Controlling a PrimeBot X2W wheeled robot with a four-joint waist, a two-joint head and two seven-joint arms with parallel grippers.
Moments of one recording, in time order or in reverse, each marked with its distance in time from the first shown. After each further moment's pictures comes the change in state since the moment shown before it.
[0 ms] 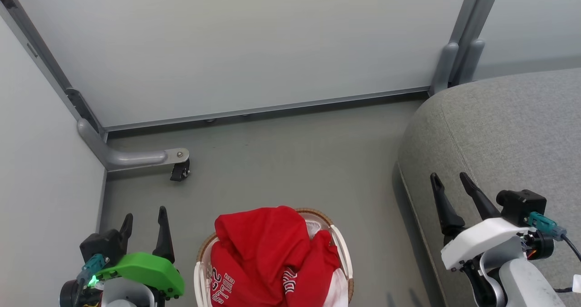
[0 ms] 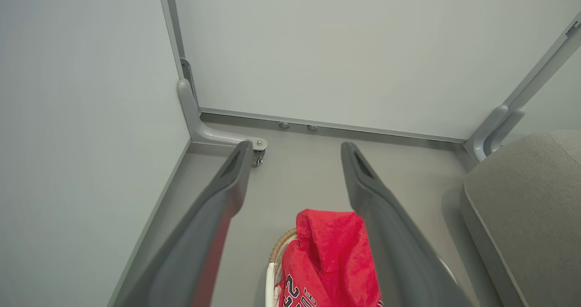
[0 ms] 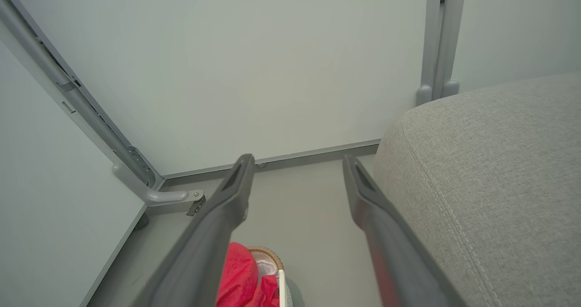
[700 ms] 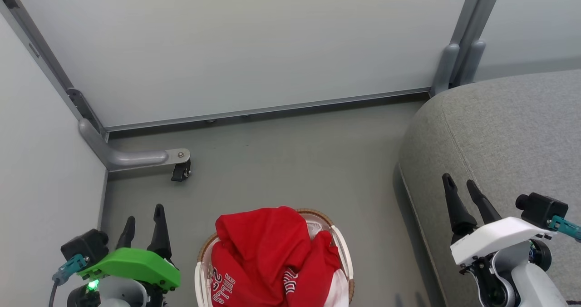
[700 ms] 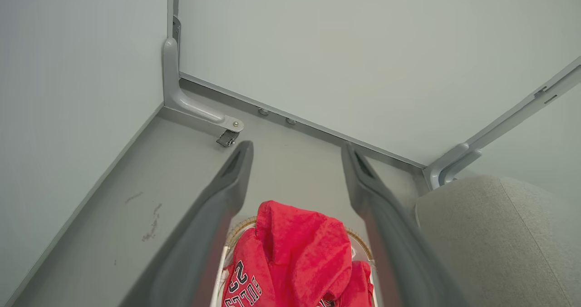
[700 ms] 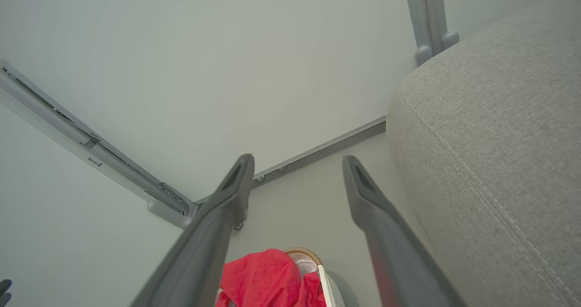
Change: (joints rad) left arm 0.006 -0.028 0.053 -0.027 -0.223 -0.042 0.058; right arm 0.019 0.015 -0.043 -0.017 0.252 0.000 0.058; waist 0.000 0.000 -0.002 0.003
